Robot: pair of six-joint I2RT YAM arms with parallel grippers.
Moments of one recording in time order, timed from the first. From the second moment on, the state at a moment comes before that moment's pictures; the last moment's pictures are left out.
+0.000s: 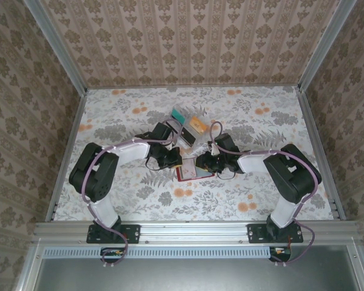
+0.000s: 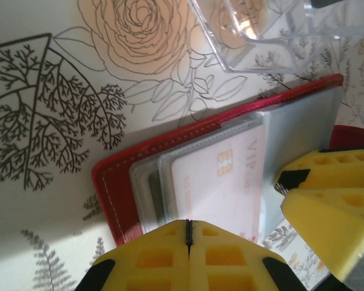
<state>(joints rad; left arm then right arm) -0.60 1.77 1.00 -0.41 0.48 -0.70 0.50 1.74 0.73 0.15 -0.52 0.85</state>
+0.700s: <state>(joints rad) -0.60 1.80 1.00 -0.39 0.50 -0.71 0.51 1.73 0.75 0.13 -0.48 0.84</state>
